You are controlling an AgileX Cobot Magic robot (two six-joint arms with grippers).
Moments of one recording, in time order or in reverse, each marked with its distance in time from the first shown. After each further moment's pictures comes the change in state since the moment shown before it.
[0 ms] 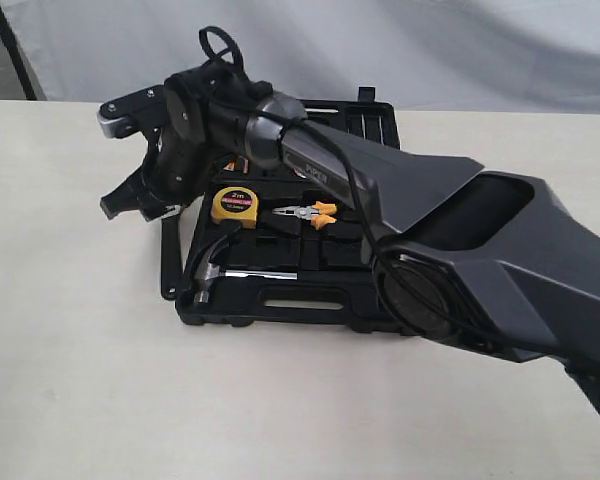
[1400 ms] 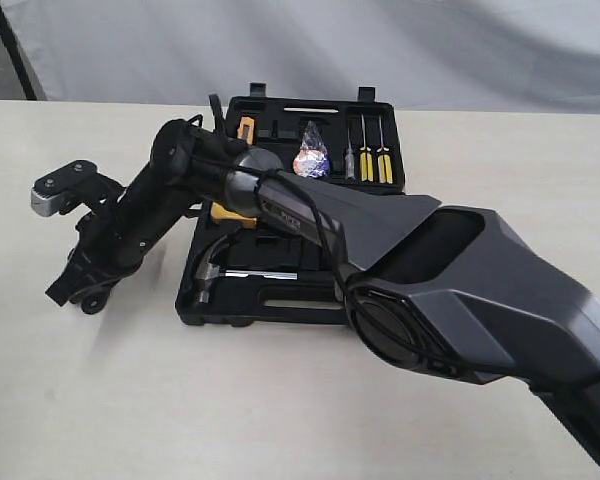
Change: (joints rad) left arm 0.000 0.000 0.000 0.000 0.000 0.000; right arm 0.043 0.100 -0.003 0.654 0.102 -0.721
